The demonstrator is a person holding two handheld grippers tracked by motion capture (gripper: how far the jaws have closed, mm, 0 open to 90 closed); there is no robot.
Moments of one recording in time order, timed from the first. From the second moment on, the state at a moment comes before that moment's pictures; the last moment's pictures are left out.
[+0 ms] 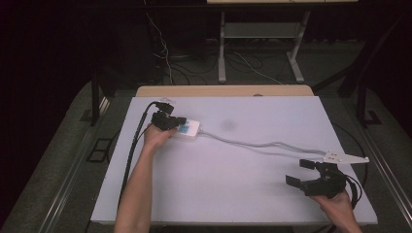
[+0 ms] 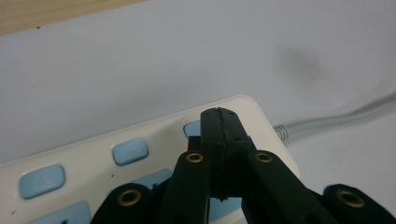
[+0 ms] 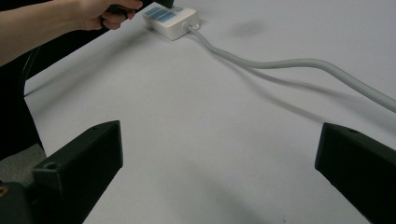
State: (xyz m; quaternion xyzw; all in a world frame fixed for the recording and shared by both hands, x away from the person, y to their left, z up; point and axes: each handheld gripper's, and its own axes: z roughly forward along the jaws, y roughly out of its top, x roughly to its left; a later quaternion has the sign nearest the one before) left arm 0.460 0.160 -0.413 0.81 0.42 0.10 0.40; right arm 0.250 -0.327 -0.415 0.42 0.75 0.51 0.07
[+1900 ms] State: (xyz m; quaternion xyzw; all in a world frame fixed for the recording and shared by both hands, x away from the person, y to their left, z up) left arm 0.302 0.197 -0.381 0.76 0.40 0.08 0.51; right arm 0.240 -0.305 -0.410 0.39 0.76 0.52 0.04
